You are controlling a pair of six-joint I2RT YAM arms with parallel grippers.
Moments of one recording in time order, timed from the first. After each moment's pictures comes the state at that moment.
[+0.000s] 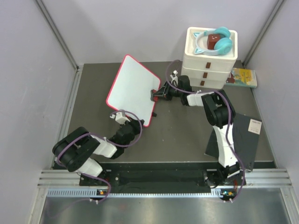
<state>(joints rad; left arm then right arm) -0.73 1.52 0.23 0.96 -0.40 -0.94 0.40 2.30 1.44 0.43 -0.68 0.94</state>
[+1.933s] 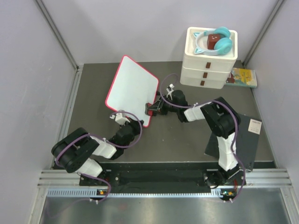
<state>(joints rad) -0.74 1.50 0.21 0.95 -0.42 -0.92 0.56 2.07 1.01 0.65 -0.47 1.08</state>
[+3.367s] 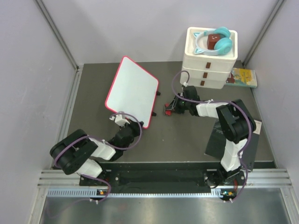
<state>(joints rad) -0.76 1.48 0.19 0.95 -0.44 -0.91 0.42 1.91 1.03 0.17 -0.31 0.79</state>
